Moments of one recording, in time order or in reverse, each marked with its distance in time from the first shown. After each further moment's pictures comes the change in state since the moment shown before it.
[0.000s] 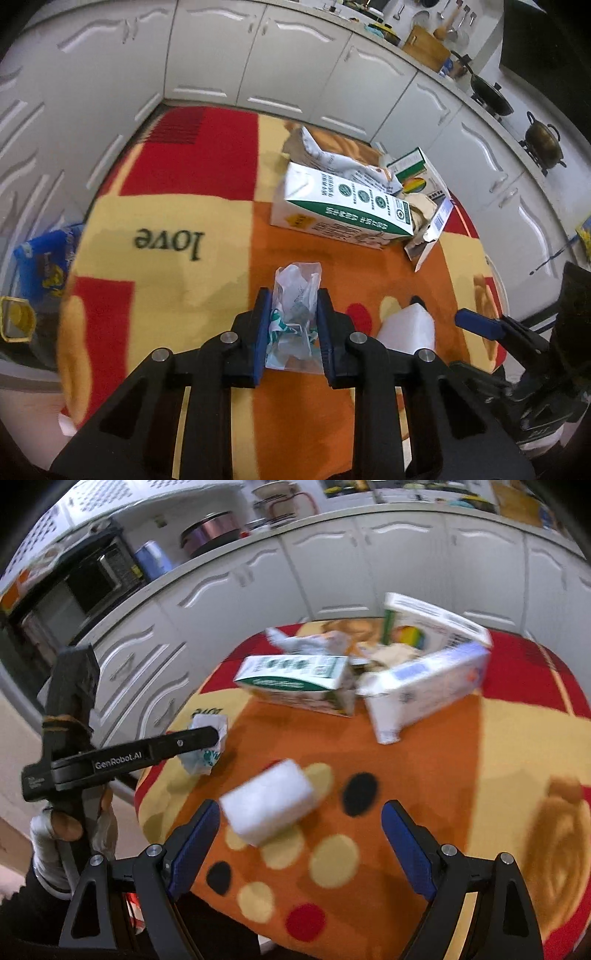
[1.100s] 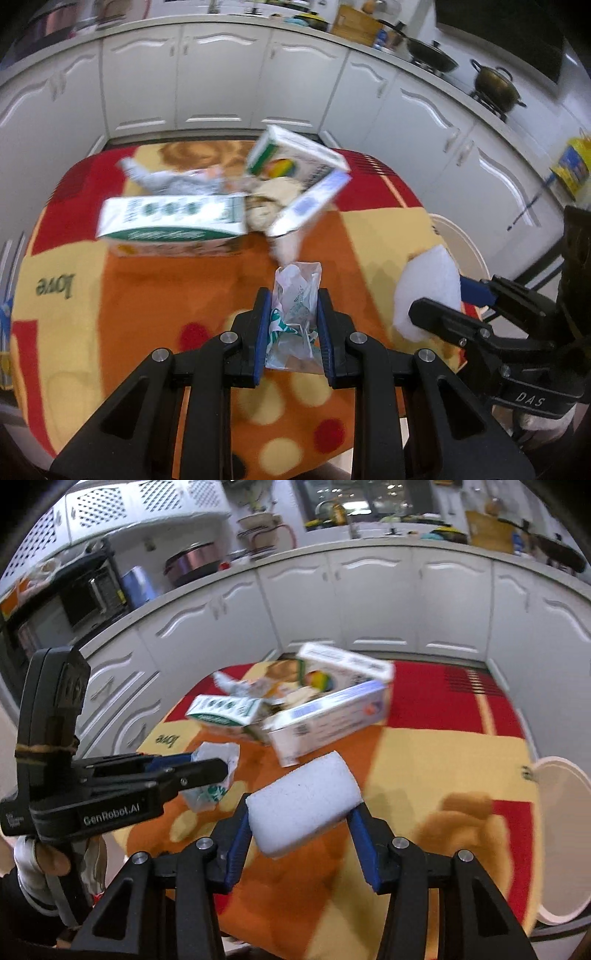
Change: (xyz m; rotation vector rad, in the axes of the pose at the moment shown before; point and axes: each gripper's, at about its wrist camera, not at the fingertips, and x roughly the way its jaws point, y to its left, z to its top) left arm 0.026 -0.141 -0.005 0.228 -0.012 -0.063; right arm -0.071 -0.060 -0.011 0.008 -0.138 -0.137
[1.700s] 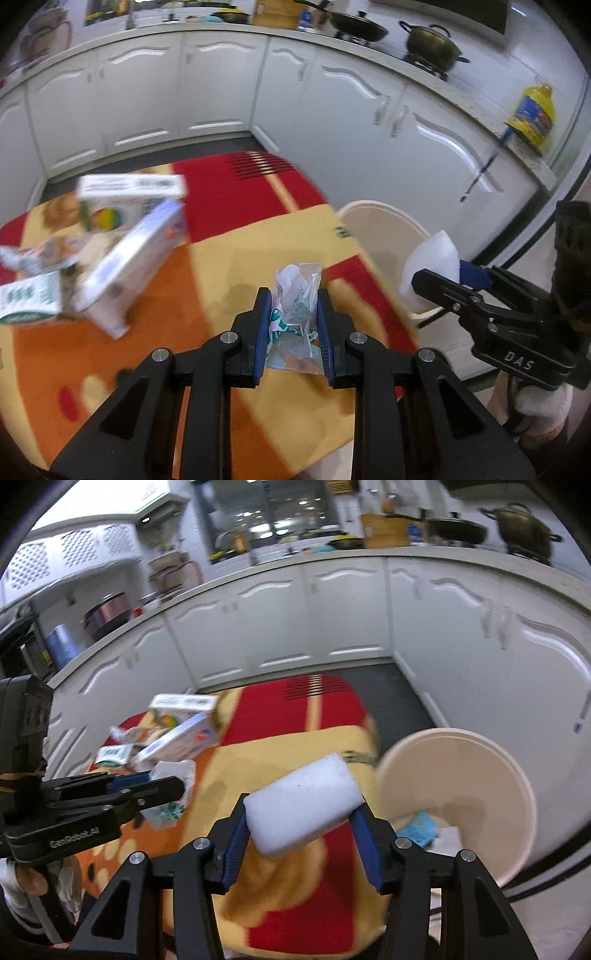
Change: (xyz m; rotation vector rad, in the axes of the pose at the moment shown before) left arm 0.050 -0.129 0.037 0.179 0.038 -0.154; right arm -0.087 -0.128 -0.023 0.204 -0.095 -0.257
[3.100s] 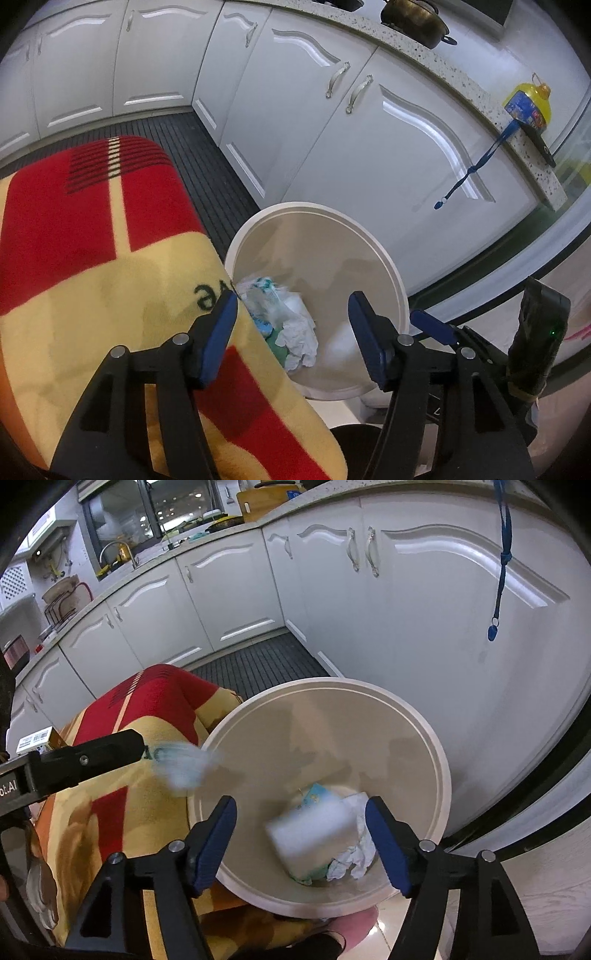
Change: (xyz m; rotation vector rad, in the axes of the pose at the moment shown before) left arm 0.137 -0.081 0.062 -0.023 0.093 -0.183; right arm 0.037 -0.147 -0.024 0.249 0.081 -0.262
